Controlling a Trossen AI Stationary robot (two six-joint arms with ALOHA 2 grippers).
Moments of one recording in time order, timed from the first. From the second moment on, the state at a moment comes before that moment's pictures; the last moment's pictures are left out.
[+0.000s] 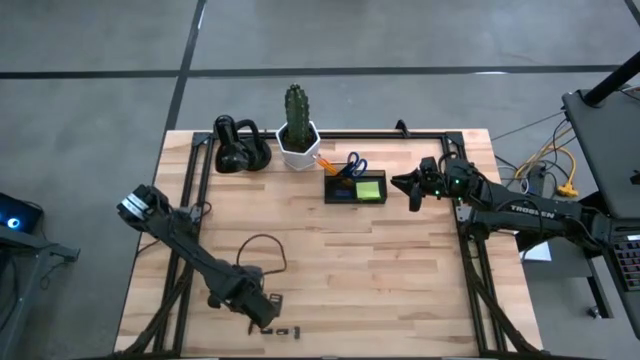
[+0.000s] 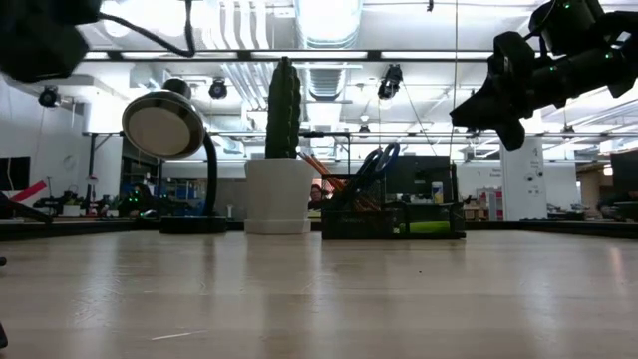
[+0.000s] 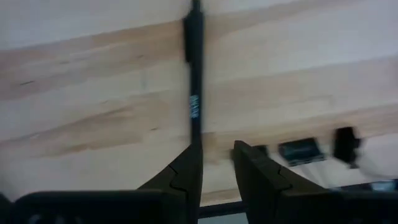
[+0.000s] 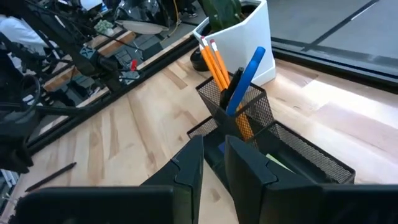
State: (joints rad) left arm -0.68 1.70 1.21 -0.87 0.14 -2.12; right arm -0.44 0.66 0.27 0.11 -0.14 0.45
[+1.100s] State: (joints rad) left arm -0.70 1.73 1.08 -0.73 0.05 -2.20; right arm -0.44 0.66 0.27 0.11 -0.13 0.45
